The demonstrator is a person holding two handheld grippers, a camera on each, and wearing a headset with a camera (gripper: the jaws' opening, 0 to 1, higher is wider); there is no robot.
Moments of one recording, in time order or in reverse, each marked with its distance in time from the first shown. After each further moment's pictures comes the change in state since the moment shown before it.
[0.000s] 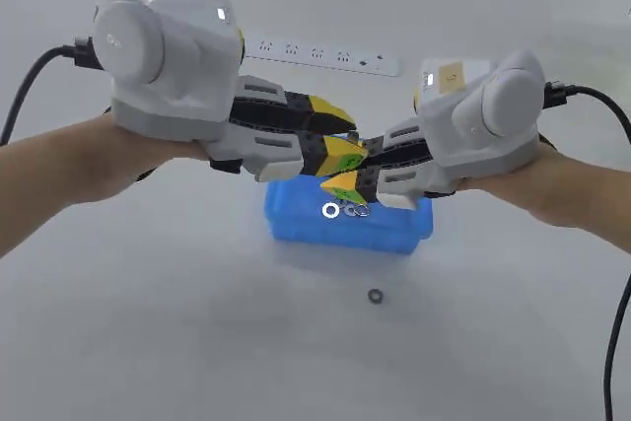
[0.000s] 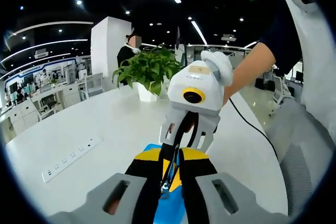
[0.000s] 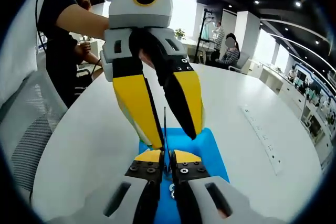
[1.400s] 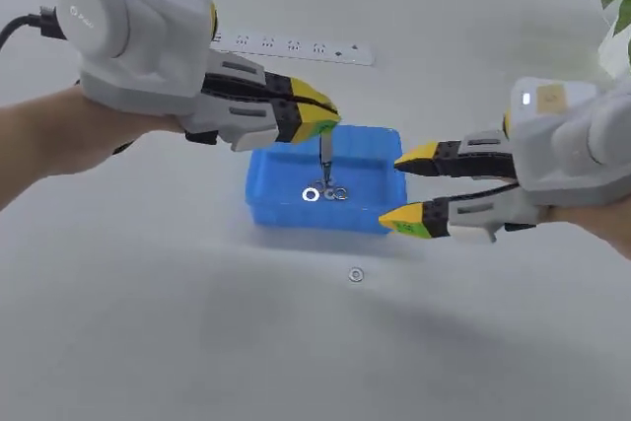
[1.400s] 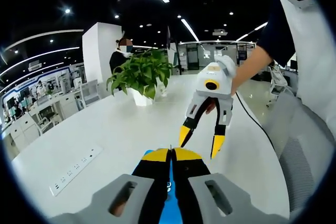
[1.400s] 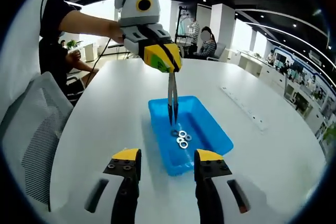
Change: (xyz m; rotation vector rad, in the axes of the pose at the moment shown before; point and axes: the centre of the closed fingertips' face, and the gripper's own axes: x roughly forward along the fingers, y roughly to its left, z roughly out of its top) left arm -0.004 -0.017 0.020 0.095 0.009 -0.028; right arm -0.092 0.031 -0.054 0.148 0.010 -0.159
